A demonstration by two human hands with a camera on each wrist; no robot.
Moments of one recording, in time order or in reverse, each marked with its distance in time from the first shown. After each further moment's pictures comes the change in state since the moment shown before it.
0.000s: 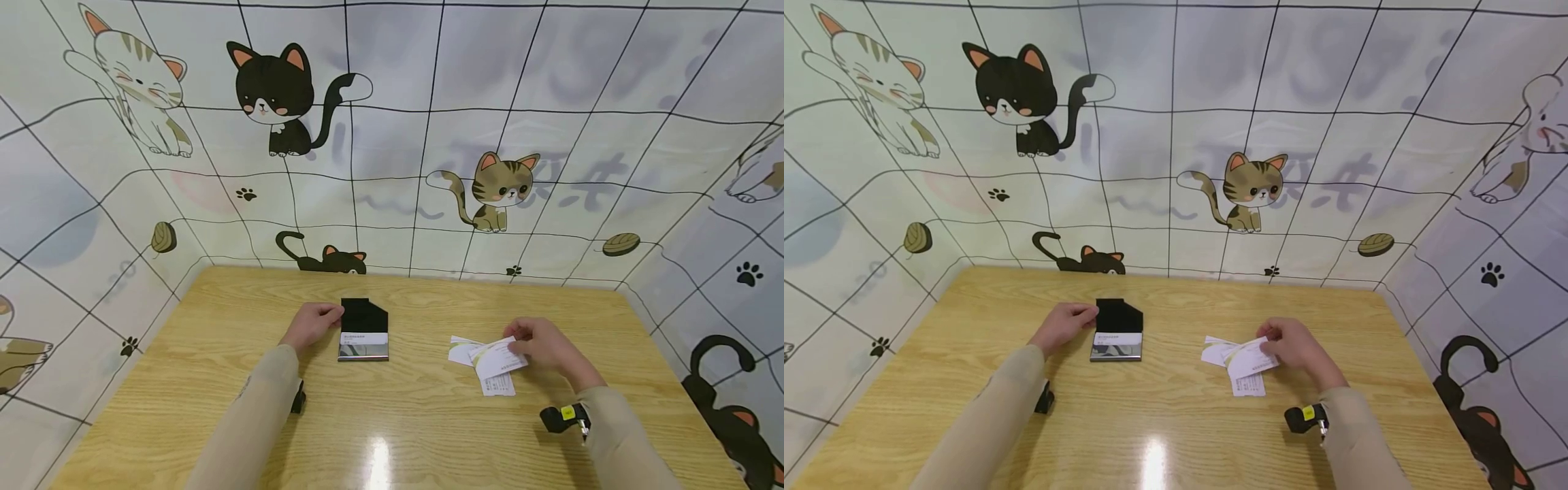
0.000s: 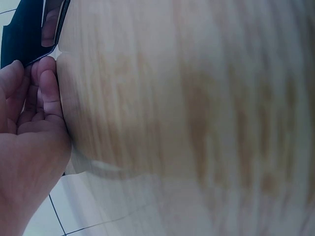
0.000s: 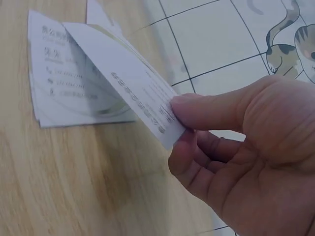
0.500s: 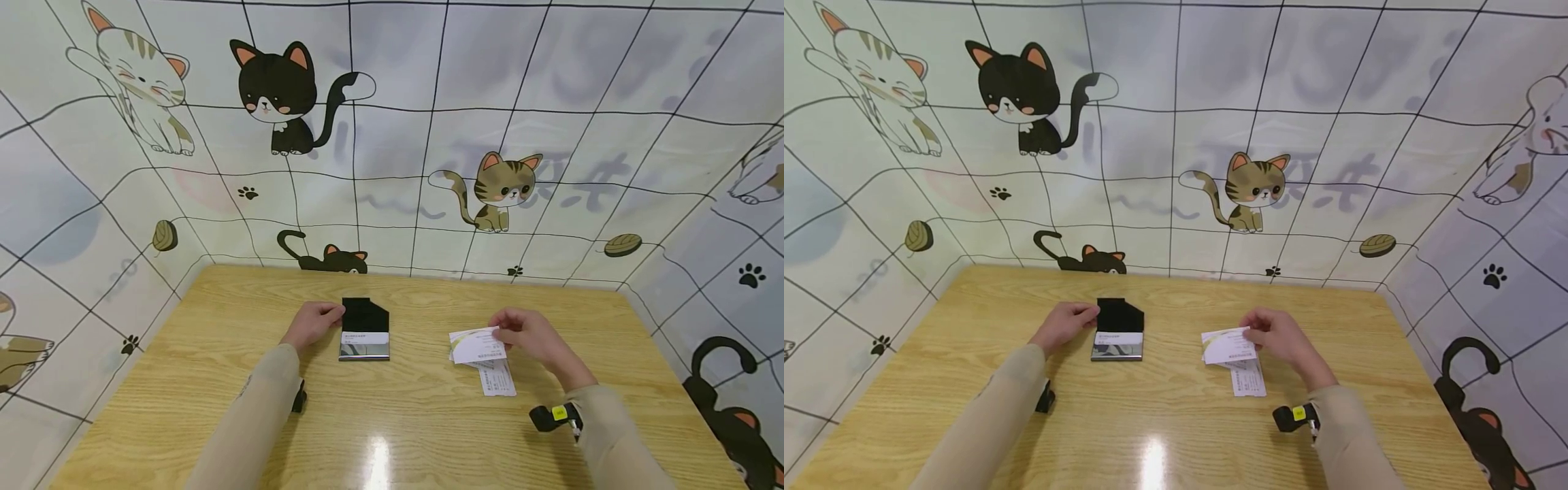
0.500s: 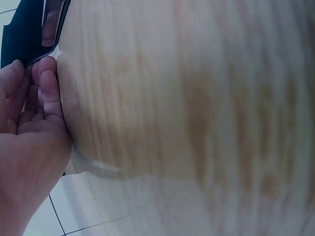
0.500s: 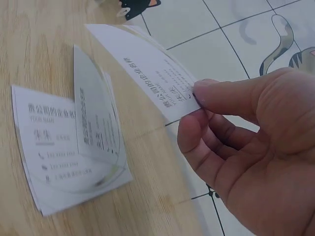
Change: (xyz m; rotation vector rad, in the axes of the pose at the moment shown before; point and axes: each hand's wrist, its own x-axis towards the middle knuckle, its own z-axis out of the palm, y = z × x) left_hand 0.000 0.000 0.000 0.016 0.004 0.011; right_hand 0.005 -0.029 0.007 0.226 0.026 -0.076
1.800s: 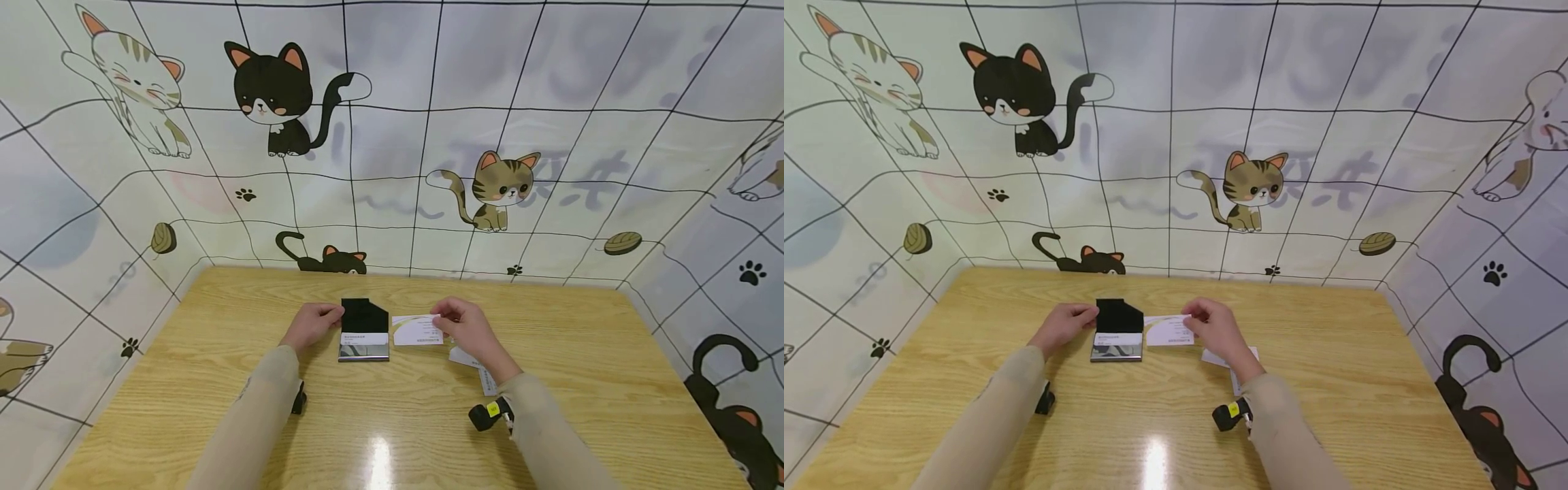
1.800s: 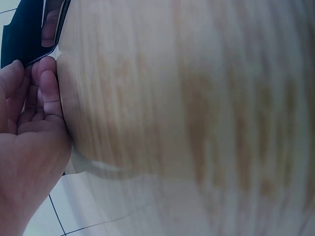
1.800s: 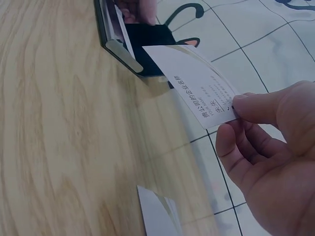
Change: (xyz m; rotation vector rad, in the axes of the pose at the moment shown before) left_hand -0.002 0.002 0.000 -0.003 -0.001 -0.012; right_hand 0.039 -0.043 0.083 0.127 0.117 -0.144
